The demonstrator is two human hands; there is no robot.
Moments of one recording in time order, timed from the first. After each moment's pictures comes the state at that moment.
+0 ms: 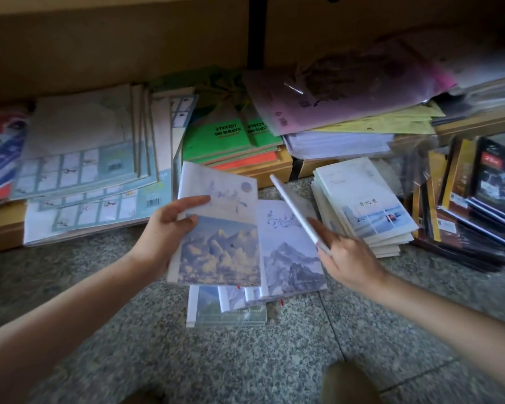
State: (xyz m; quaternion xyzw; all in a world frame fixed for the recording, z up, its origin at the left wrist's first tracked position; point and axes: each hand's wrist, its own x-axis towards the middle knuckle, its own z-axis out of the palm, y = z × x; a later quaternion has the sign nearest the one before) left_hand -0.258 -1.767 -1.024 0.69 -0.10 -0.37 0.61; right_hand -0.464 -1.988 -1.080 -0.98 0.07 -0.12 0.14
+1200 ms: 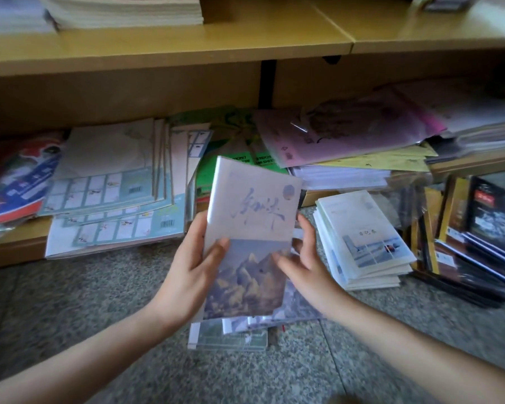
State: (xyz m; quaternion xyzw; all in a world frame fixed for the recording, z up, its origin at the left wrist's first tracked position) left_hand -0.314 -1.759 -0.983 0.67 -0.31 -0.23 0.64; right_hand -0.422 -1.916 -1.019 -0.71 0.22 -0.08 0.66
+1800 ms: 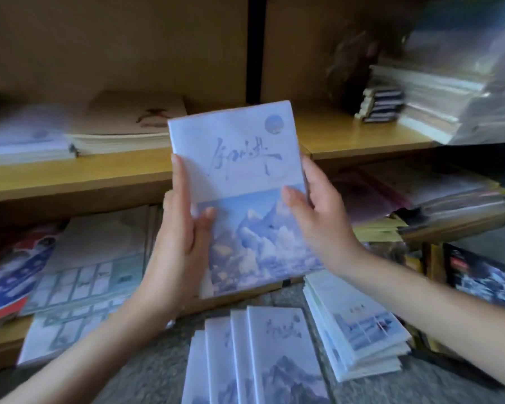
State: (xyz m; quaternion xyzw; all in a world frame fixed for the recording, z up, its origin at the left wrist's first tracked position) left_hand -0.255 -1.816 -0.884 0.71 -0.43 0.05 0.56; right_hand -0.353 -1.975 -0.858 -0.74 0.01 -0.36 0.56
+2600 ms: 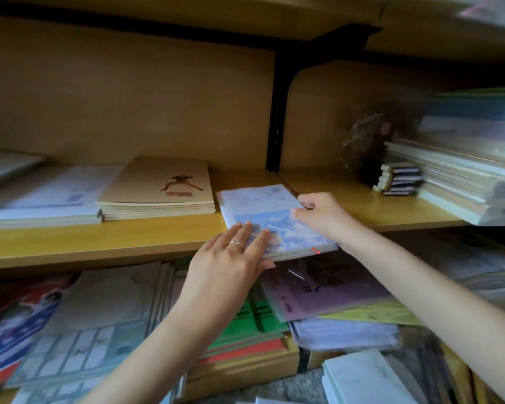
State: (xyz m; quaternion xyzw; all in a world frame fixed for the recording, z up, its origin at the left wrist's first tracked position) left_hand -0.214 -1.869 -0.846 0.82 -0.48 0.29 0.11; right_hand -0.253 -2.071 -0.801 -0.89 0.22 -0.22 0.34
